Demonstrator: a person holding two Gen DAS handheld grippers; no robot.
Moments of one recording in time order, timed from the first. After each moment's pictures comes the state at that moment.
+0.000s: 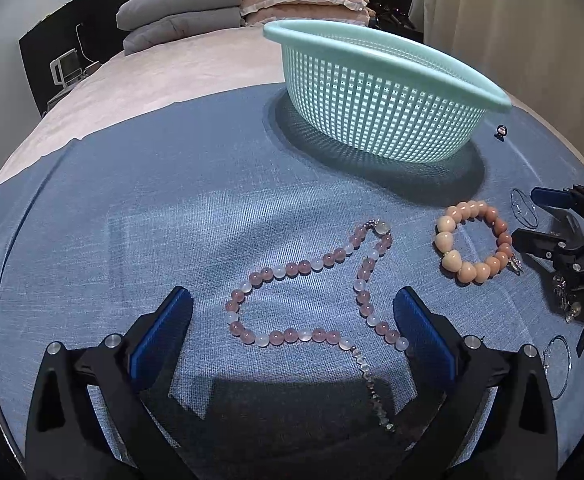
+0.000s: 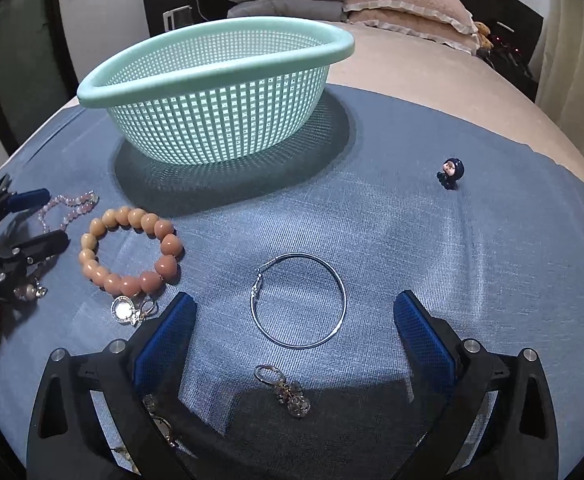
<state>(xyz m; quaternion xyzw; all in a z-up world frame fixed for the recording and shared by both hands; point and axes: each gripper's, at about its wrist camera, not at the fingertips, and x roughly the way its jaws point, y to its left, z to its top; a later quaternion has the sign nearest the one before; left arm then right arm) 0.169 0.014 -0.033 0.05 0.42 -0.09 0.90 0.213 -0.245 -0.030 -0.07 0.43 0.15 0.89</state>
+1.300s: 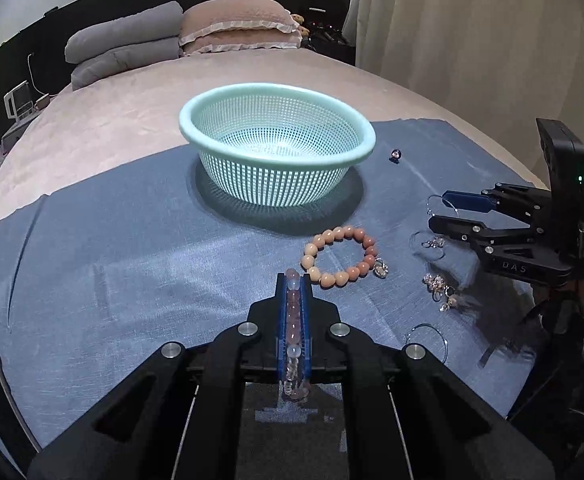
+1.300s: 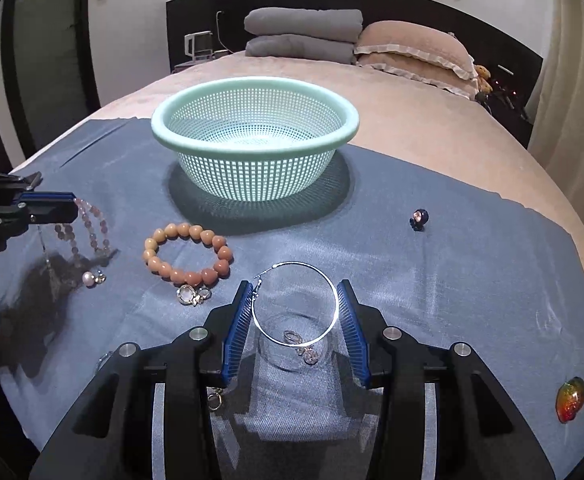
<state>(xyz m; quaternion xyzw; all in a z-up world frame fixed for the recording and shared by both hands) 0.120 -0.011 0.043 0.04 0.38 -0.20 0.90 0.148 -0.244 0.032 -0.10 0.36 0.17 0.91</state>
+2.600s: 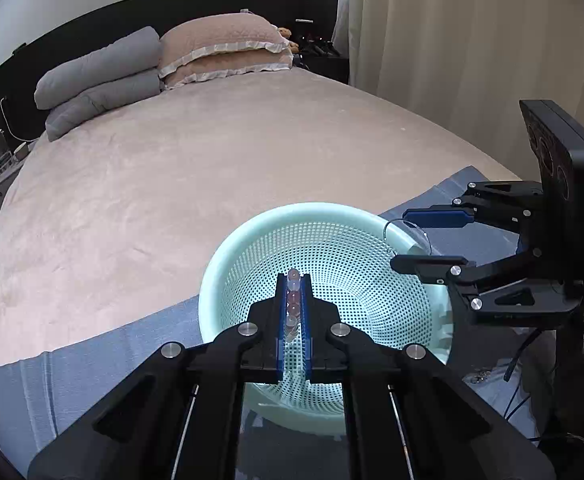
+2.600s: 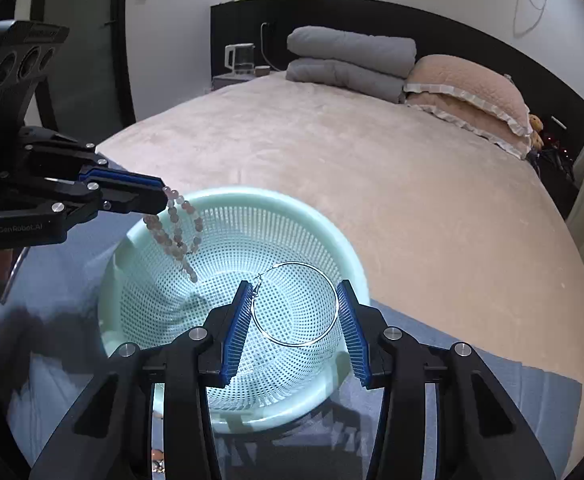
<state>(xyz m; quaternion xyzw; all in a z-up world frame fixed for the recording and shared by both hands) 0.304 -0.029 0.099 0.08 0.37 -0.23 0.90 0.323 -0.199 0.089 -0.15 0.35 0.26 0.89</state>
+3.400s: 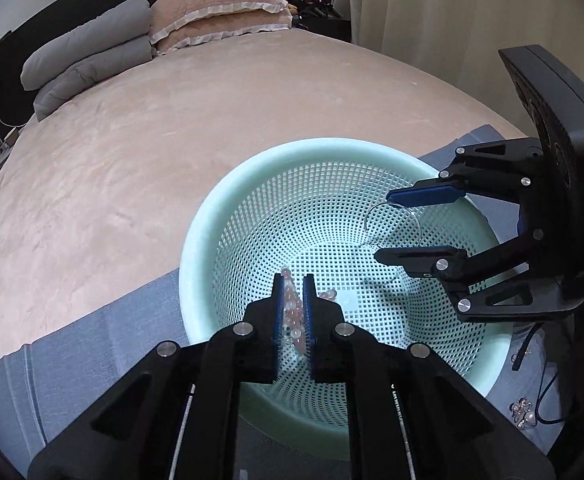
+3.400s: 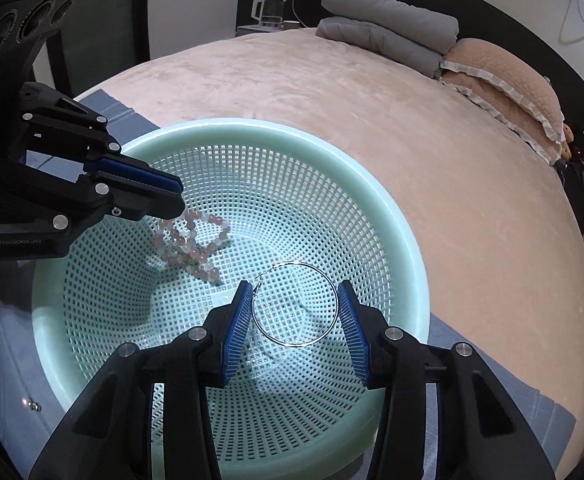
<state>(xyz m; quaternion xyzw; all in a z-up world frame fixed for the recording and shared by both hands) 0.329 -0.032 0.049 0.11 0.42 -0.23 0.87 0.348 -0.169 0.050 -0.22 0.39 0.27 0.85</state>
